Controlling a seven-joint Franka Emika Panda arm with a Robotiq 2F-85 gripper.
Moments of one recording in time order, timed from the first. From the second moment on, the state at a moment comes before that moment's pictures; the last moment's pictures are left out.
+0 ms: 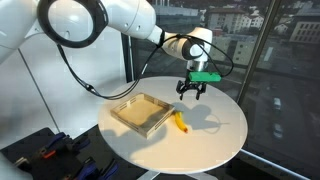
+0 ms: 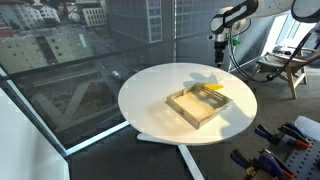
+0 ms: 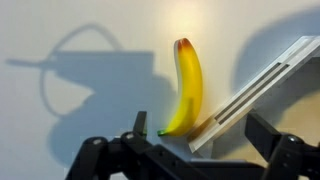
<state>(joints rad) -0.36 0.91 -0.04 -1.13 0.01 1.93 -1.14</state>
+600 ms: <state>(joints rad) -0.36 0.91 -0.03 -1.13 0.01 1.94 -1.14</state>
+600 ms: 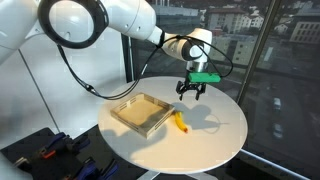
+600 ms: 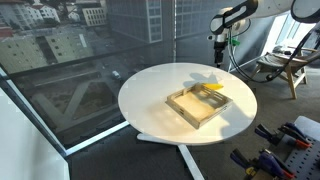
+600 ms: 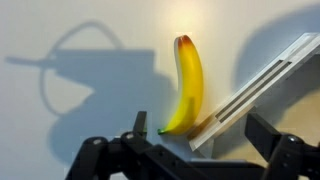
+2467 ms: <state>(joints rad) -0.36 0.91 -0.02 -1.13 0.07 2.01 -1.14</state>
